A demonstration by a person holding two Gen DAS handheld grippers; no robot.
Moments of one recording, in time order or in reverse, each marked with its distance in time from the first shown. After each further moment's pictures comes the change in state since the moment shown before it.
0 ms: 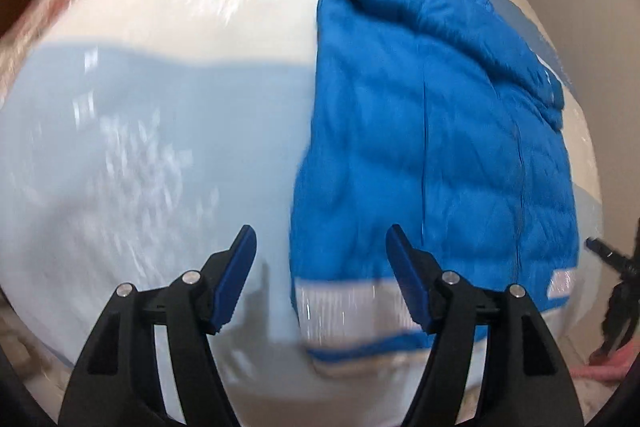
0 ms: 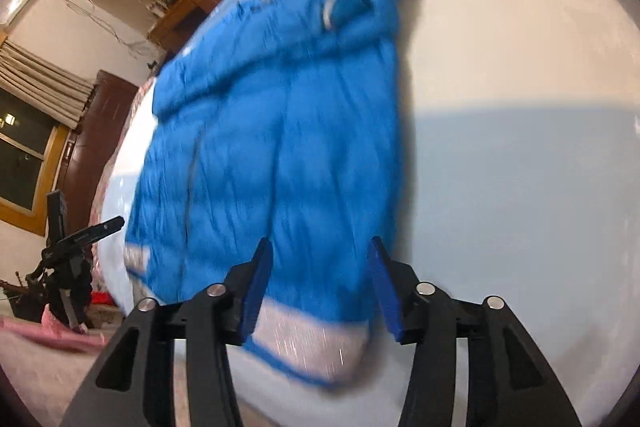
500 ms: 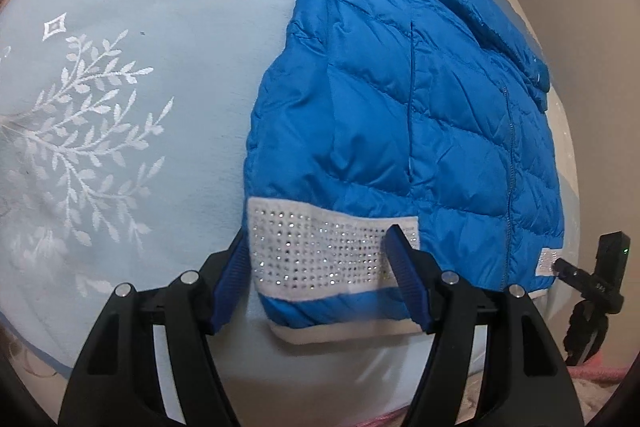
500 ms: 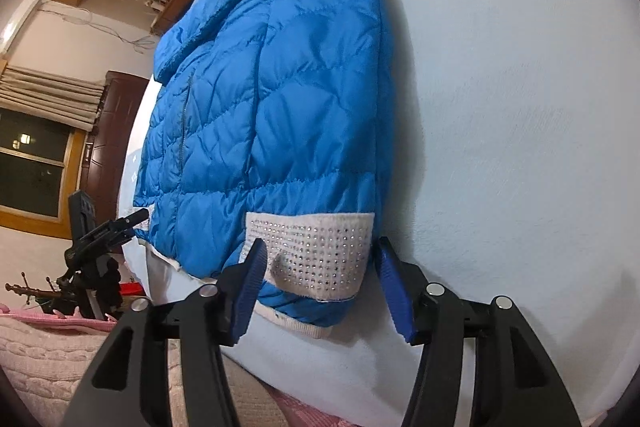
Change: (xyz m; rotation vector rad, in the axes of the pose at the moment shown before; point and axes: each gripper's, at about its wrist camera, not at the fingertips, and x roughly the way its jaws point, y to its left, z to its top) left arm 0.028 -0.002 -0.035 -0.053 0.040 -0.100; right arm 0.033 -0.015 -0.045 0.074 0.071 0.092
